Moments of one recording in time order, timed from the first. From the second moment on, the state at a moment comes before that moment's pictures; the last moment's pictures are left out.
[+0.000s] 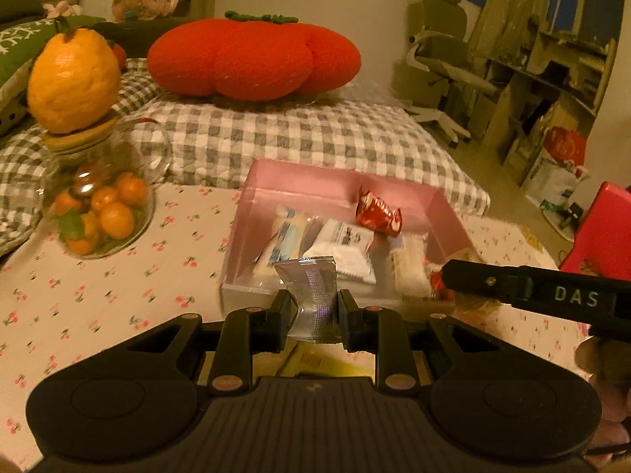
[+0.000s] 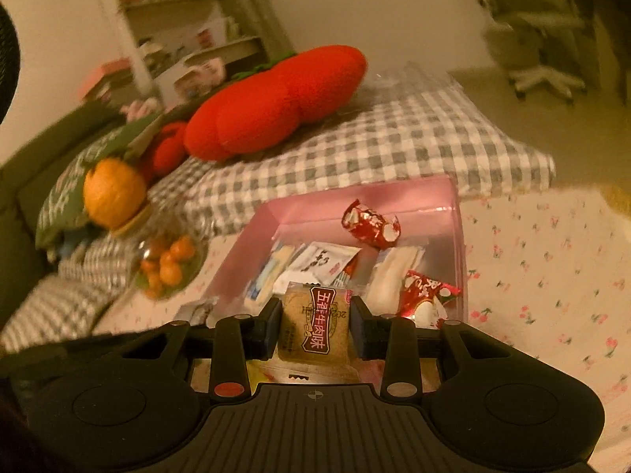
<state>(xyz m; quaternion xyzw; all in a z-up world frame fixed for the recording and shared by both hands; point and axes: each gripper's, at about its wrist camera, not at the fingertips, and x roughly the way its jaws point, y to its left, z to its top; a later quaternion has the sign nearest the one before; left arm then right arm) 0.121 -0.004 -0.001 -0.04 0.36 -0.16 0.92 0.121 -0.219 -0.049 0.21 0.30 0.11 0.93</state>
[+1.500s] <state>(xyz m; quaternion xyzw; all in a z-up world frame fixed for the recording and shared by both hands) 0.138 -0.021 -0.017 -0.01 0.36 -0.13 0.92 0.133 -0.221 -0.059 0.24 0.31 0.09 0.92</state>
